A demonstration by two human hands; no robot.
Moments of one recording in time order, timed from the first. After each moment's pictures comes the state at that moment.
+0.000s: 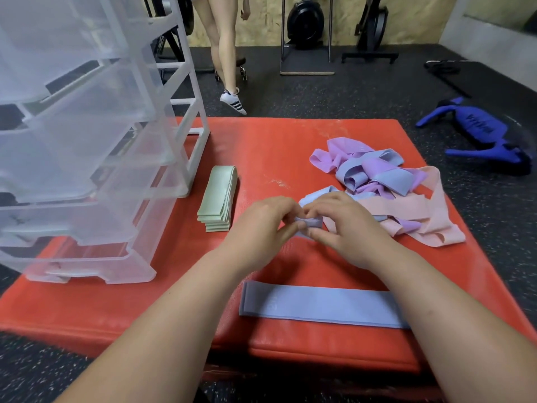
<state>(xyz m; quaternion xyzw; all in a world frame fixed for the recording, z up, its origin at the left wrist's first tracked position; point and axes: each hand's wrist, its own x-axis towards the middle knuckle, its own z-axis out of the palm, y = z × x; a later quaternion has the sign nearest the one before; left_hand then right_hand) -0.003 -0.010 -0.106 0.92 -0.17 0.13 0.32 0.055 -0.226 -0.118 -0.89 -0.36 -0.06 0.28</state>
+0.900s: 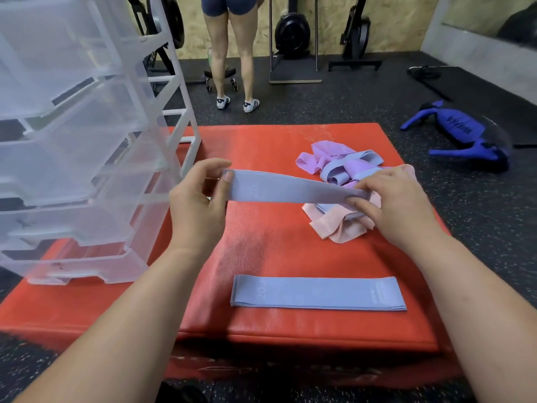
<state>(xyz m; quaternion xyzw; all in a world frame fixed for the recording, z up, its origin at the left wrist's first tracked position) -0.026 0.024 -0.071 0.80 0.00 0.37 0.47 0.045 -0.307 -0.070 -0.93 -0.22 -0.22 0.21</state>
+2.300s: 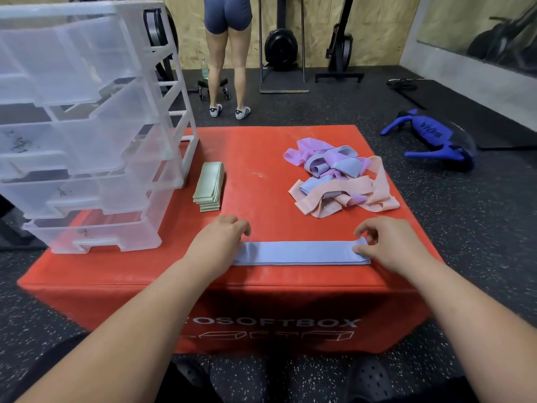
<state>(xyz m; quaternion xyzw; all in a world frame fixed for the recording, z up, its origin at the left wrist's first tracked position) -0.105 0.016 -0.130 0.98 -0.11 0.09 0.11 -0.057 -0.364 -0.116 -0.97 -0.09 -0.01 0.21</state>
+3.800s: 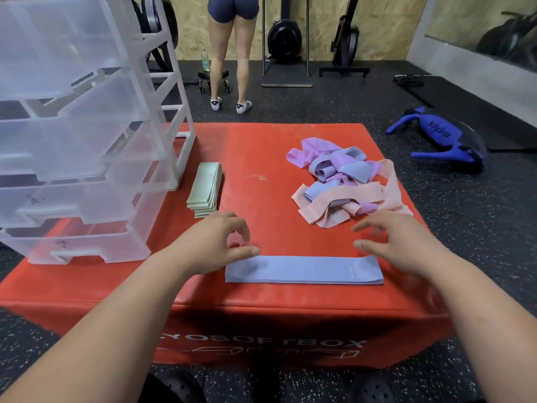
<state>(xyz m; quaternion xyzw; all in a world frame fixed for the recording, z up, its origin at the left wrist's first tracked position) -0.071 0.037 -0.112 0.97 -0.15 0.02 0.20 -0.019 -0.362 -0.101 -0.96 -0.18 0.01 0.23</state>
